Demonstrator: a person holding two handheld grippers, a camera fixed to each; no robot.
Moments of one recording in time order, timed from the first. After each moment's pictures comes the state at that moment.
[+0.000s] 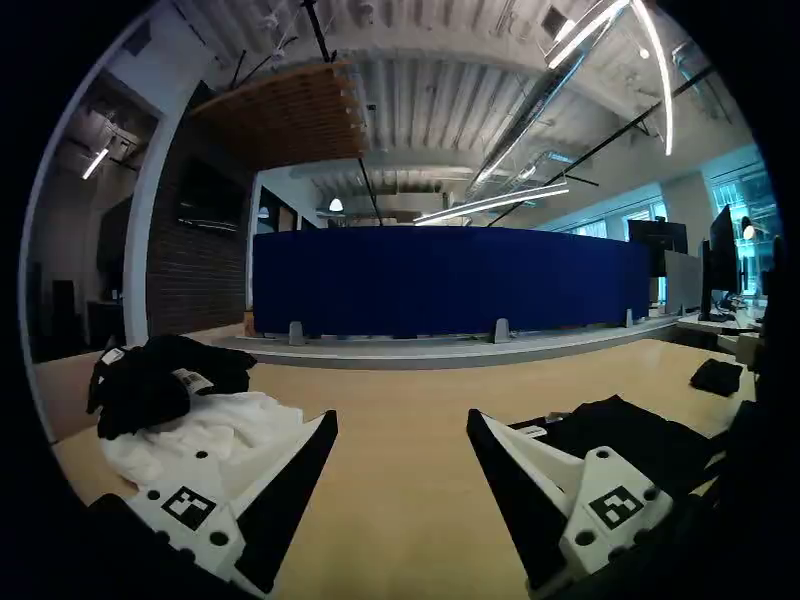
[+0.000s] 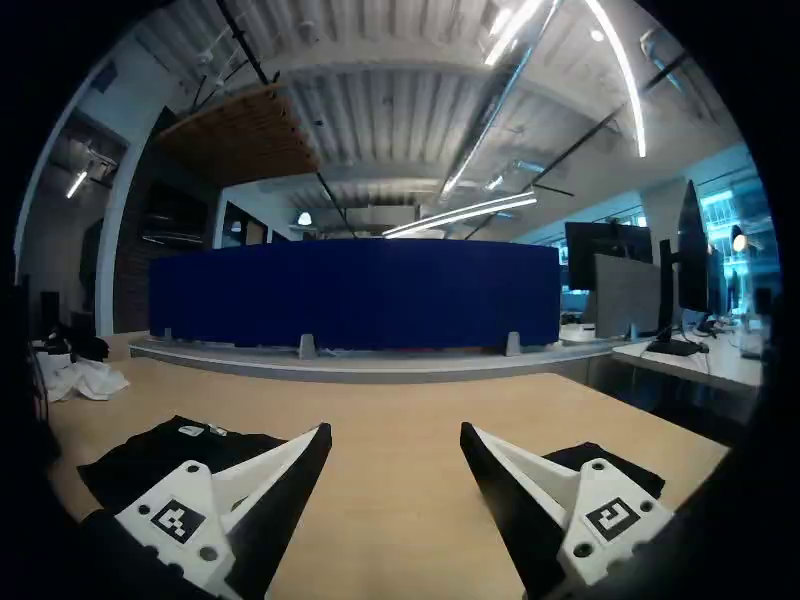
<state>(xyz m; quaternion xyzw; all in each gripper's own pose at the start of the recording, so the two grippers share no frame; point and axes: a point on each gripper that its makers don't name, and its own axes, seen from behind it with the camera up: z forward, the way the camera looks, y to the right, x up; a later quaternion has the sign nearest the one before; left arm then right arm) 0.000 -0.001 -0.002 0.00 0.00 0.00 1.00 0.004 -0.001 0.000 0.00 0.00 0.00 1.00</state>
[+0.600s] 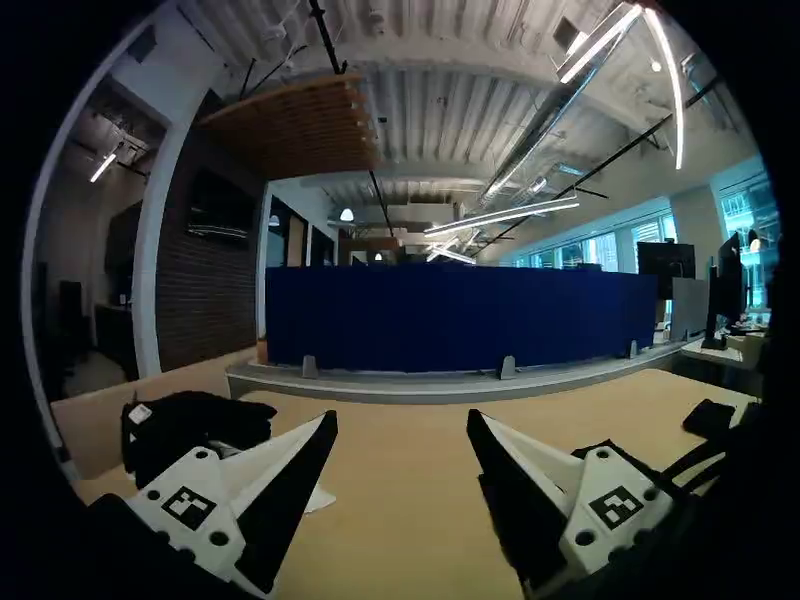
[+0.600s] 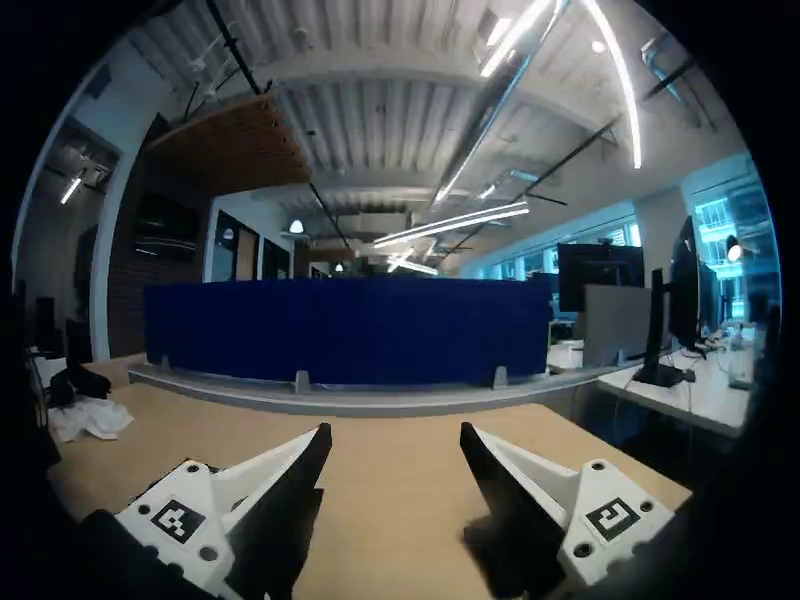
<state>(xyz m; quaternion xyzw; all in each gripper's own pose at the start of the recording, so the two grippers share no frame) 0.101 -0.015 -0.014 0.02 0.01 -0.01 1.00 0.117 0.004 -0.020 -0.02 0.01 0.00 1.00</state>
